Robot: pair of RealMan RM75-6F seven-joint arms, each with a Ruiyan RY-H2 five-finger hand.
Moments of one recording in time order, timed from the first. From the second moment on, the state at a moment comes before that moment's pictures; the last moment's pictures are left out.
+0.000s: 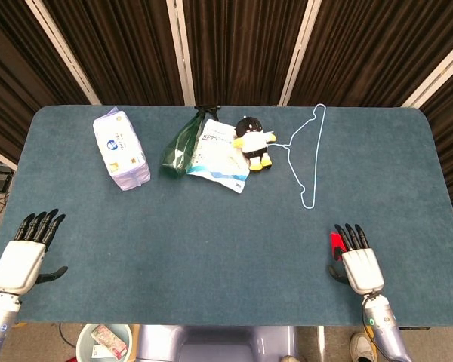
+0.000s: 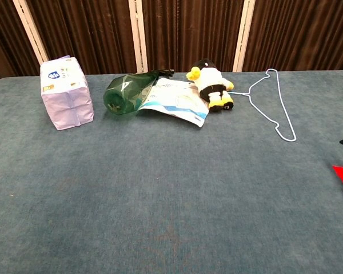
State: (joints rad) left arm -0.15 -1.19 0.00 -1.59 1.55 1.40 0.16; right arm 0.19 -1.74 0.02 -0.84 -1.61 1.41 -0.04
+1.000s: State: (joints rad) left arm -0.17 -1.22 -0.01 -1.58 1.50 1.37 0.21; right arm 0.24 -1.78 0.01 -0.70 -1.57 1.33 0.03
